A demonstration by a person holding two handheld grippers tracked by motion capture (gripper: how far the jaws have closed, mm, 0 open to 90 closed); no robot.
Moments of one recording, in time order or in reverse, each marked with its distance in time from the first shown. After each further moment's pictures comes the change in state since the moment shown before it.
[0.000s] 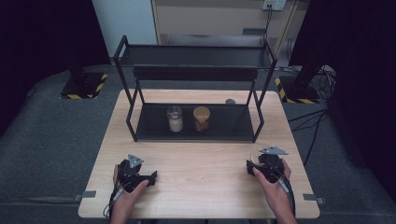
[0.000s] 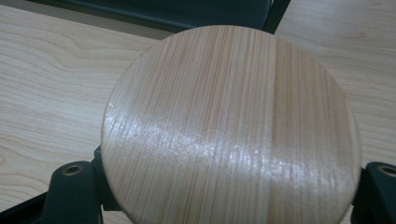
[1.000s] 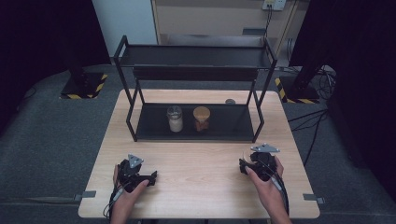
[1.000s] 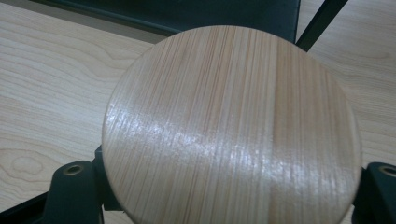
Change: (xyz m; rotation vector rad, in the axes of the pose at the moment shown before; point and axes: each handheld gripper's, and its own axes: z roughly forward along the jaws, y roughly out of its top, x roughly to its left) left arm 0.000 0.000 0.000 0.000 0.000 0.000; right arm 0.022 0.013 -0.001 -0.003 0.023 -0.039
